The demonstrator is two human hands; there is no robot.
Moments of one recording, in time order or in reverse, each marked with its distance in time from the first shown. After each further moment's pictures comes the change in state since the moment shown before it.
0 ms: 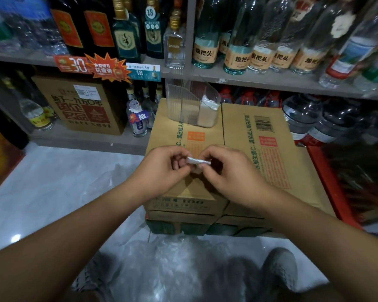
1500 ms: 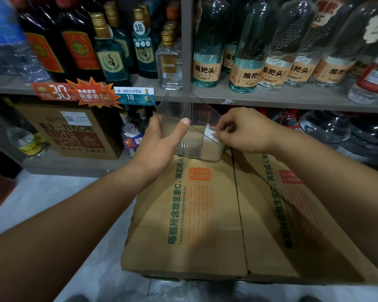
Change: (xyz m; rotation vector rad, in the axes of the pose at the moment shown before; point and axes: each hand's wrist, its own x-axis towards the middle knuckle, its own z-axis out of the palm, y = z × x) left_hand 0.145 -0.019 -0.027 -0.122 0.295 -0.239; right_hand 0.174 0.082 -0.060 -0.287 -0.138 0.117
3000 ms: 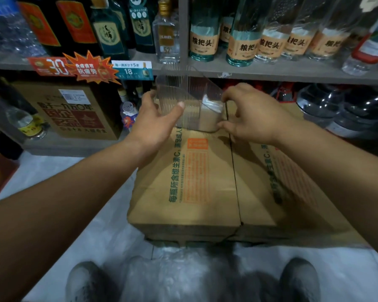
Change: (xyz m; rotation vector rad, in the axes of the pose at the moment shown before) left_hand -0.024 -0.006 -0.006 -0.007 -0.015 0.003; right_hand -0.051 -0.004 0.012 -0.258 0.144 -0.048
